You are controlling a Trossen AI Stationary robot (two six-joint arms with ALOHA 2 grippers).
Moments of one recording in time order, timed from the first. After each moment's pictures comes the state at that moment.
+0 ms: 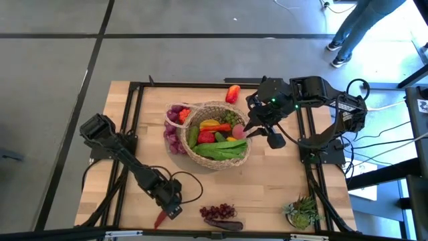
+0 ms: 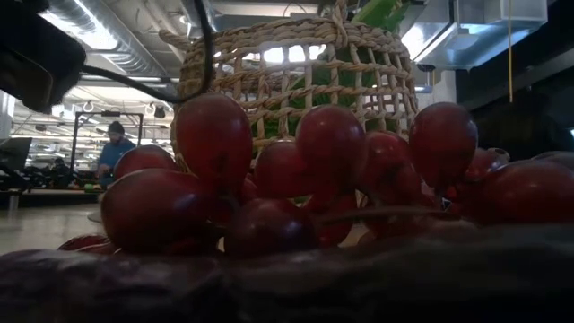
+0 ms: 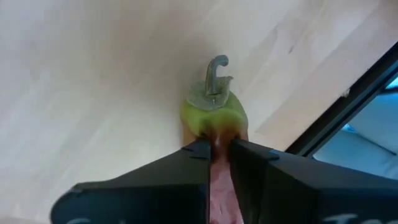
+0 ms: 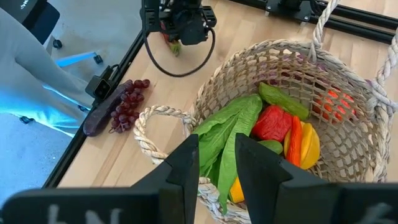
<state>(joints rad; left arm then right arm) -0.69 1.75 0.96 -0.47 0.12 -1.53 0.01 1.57 2.04 -1.32 -0.30 -0.27</state>
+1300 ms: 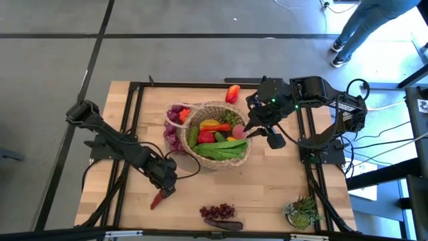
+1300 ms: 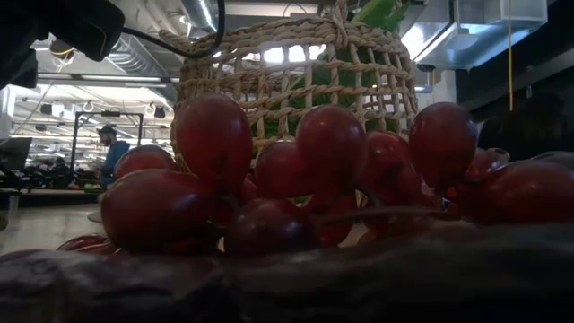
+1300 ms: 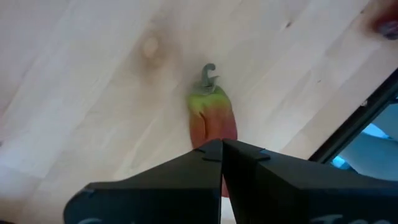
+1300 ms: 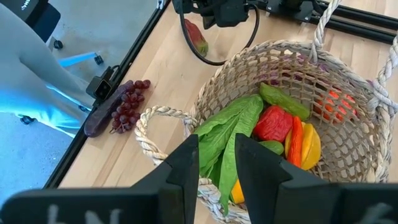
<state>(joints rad) -0.56 1.41 0.95 -0.75 0.10 -1.31 0.01 1.57 2.04 -1.32 -0.30 -0.27</state>
